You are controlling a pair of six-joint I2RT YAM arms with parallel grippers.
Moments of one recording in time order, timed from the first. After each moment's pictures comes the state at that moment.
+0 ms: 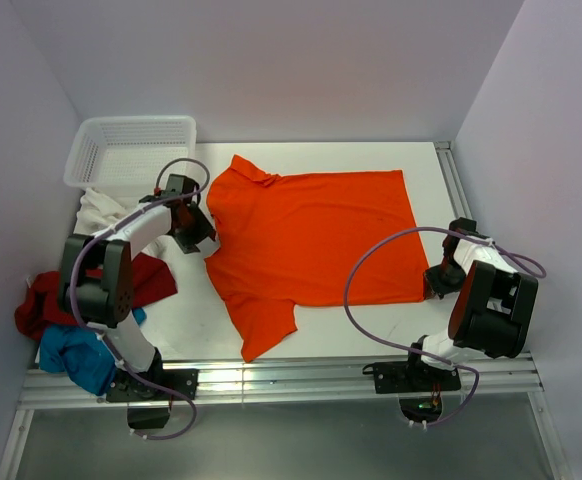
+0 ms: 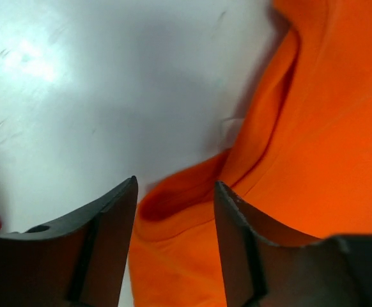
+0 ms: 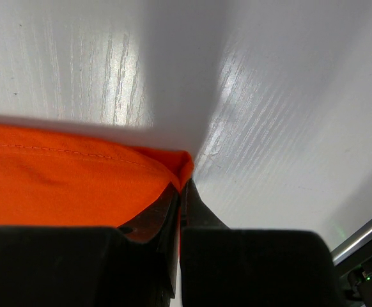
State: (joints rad) left arm -0.20 1.69 1.11 -0.56 -0.03 -0.83; right arm -0.38 1.46 0.75 -0.79 0.15 0.97
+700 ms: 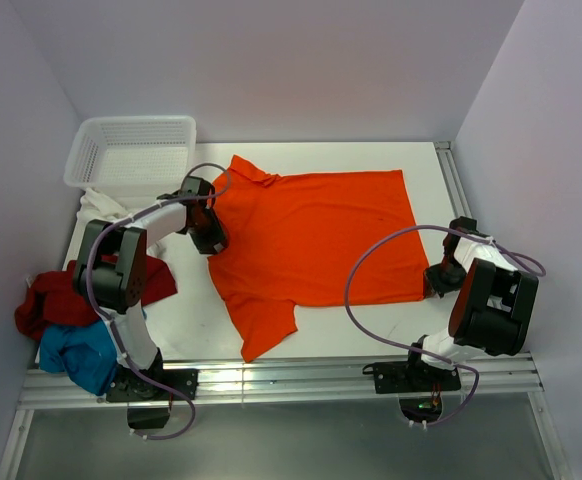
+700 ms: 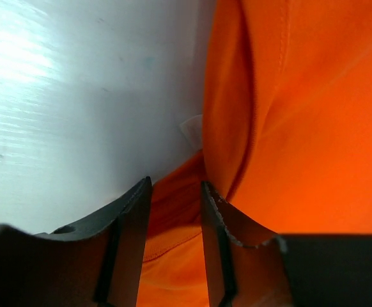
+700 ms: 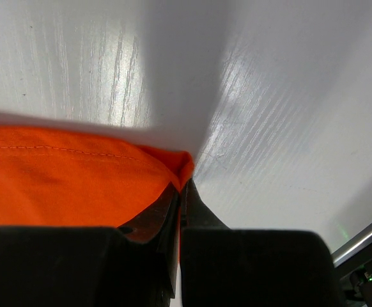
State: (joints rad) left arm -0.26 1.85 1.18 -0.53 0.09 -0.70; right arm -0.38 1.48 0.77 -0.79 0.14 0.97
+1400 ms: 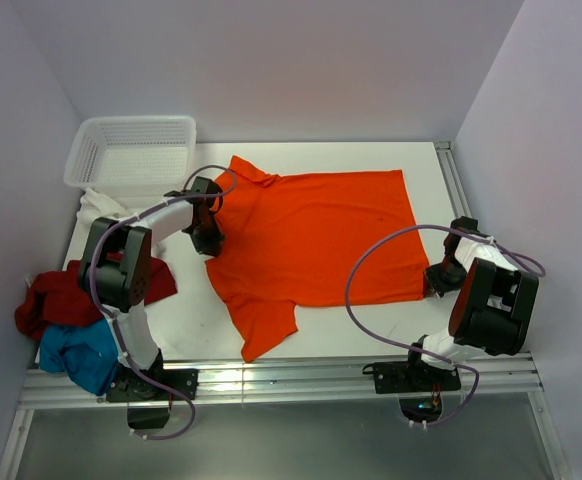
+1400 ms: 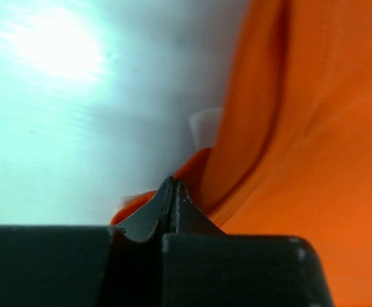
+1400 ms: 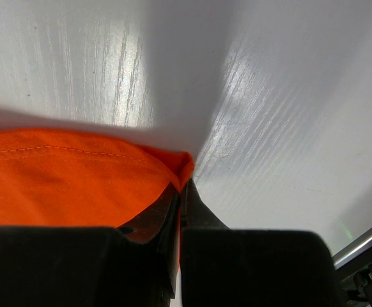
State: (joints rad) left arm -0.31 1.87 1.23 -0.65 -0.05 -0.71; right arm -0.38 1.48 0.77 -0.78 0.13 0.97
